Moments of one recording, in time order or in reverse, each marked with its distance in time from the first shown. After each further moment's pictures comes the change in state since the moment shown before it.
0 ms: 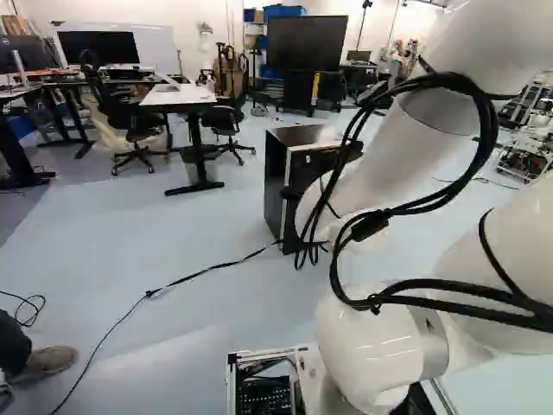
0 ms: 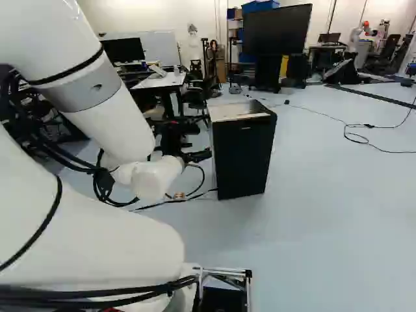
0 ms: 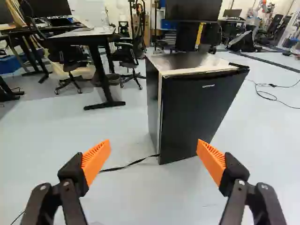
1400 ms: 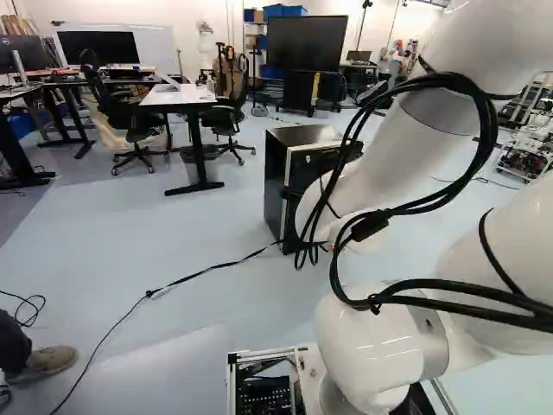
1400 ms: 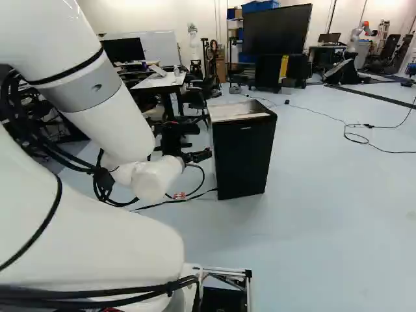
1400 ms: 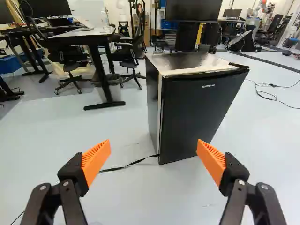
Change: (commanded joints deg) arm 0.0 0.0 0.0 0.0 0.0 0.0
